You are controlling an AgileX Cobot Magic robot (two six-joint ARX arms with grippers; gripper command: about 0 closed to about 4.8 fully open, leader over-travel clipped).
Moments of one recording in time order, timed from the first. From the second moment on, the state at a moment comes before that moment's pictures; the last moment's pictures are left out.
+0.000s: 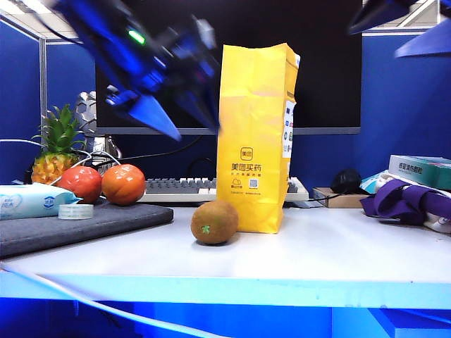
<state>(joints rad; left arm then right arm) -0.57 1.61 1.17 -0.23 0.11 0.12 0.24 0.88 0.56 0.20 -0.24 0.16</state>
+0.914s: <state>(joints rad) -0.64 1.82 1.23 -0.29 0.04 -0.01 0.27 0.94 0.56 -0.06 -0.42 0.07</state>
